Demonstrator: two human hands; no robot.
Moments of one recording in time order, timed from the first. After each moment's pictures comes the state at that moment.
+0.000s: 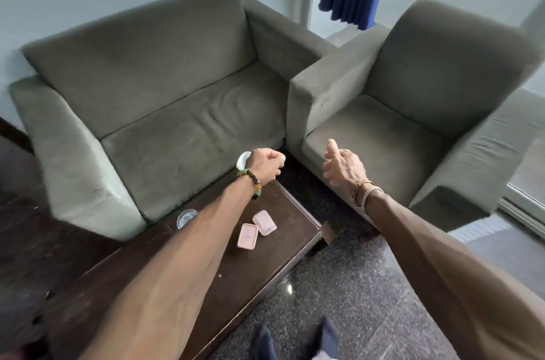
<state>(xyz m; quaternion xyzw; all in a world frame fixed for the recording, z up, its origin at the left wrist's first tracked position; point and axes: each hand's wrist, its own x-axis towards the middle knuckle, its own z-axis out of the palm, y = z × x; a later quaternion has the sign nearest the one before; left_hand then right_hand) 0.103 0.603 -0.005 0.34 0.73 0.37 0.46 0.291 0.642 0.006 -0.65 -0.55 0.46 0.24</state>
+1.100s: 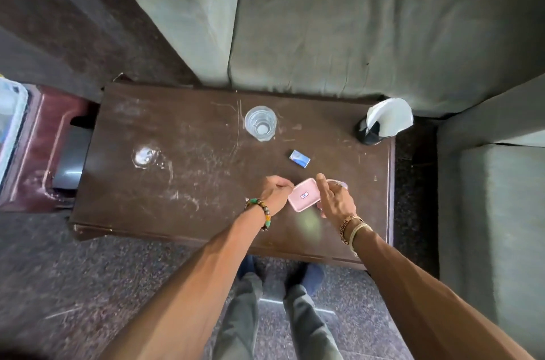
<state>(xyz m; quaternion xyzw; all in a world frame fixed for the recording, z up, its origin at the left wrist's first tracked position) 0.031 0.506 -0.302 -0.12 0.79 0.42 0.43 0.116 0.632 -0.304 -0.43 -0.73 0.49 -0.17</state>
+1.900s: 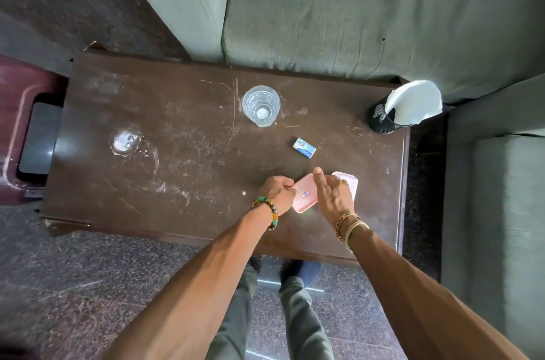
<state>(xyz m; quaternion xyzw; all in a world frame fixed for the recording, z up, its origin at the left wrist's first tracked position) 0.035 0.494 -0.392 -0.09 0.82 0.33 0.47 0.104 0.618 -0.361 -0.41 -0.77 0.46 -0.16</state>
